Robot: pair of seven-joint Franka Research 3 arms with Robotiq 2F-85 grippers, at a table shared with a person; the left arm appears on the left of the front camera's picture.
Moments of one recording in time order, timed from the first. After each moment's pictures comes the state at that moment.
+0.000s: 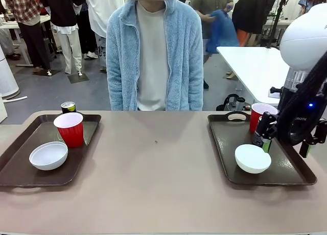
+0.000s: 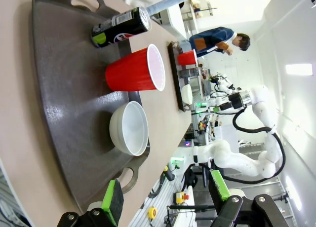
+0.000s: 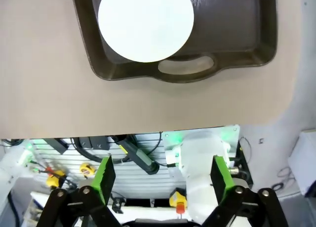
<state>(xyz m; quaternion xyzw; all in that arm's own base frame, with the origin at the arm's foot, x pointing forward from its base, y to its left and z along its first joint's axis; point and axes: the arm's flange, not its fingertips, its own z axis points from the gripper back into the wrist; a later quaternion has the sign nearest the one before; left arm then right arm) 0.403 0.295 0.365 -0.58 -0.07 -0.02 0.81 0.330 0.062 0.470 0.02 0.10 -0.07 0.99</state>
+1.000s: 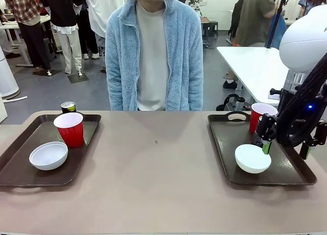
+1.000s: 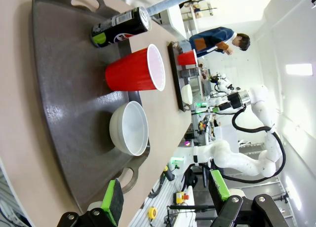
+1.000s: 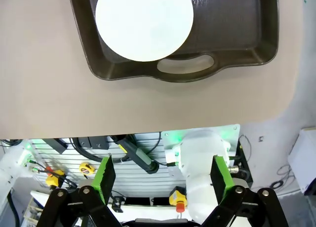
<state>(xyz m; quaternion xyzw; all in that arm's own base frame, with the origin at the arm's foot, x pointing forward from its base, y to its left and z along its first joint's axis) 0.403 0.295 0.365 -0.58 -0.07 -0.02 0.81 0.336 0.063 0.464 0.02 0.11 -0.07 0.99</state>
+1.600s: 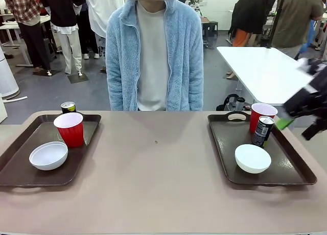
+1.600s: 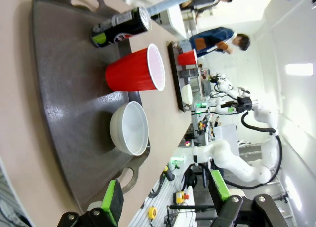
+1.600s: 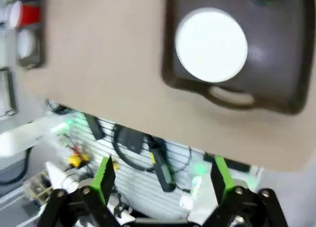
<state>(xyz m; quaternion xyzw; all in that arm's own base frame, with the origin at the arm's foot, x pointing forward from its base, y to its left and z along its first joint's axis) 0.403 0.295 0.365 -0.58 -0.07 -0.01 0.81 0.296 -0.009 0.524 0.24 -0.04 0.06 0.97</state>
